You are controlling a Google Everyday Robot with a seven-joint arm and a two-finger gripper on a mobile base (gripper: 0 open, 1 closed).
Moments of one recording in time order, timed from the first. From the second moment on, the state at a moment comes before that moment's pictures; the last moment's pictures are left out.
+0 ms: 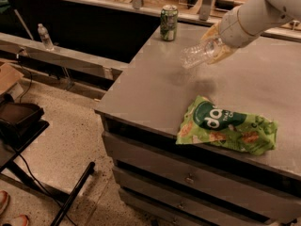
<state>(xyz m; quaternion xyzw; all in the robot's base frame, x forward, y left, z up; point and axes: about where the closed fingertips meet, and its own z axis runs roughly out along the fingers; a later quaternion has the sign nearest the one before) 0.676 -0.195 0.901 -0.78 0.53 -0.11 0.32</state>
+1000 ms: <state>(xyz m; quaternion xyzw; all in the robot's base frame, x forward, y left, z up) 0.775 -0.166 0.919 -0.79 0.44 -0.16 0.40</state>
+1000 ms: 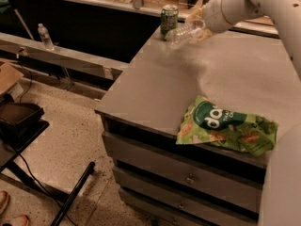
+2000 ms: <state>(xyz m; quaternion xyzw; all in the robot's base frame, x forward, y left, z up) 0.803 -0.140 0.898 -0.80 0.43 -0.14 0.39</state>
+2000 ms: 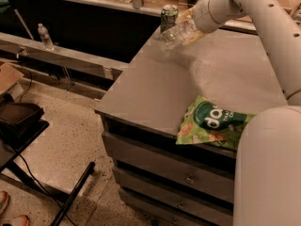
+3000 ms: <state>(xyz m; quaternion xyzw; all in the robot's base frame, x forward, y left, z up) 0.802 -0.140 0.904 -0.80 0.43 -0.13 0.39</state>
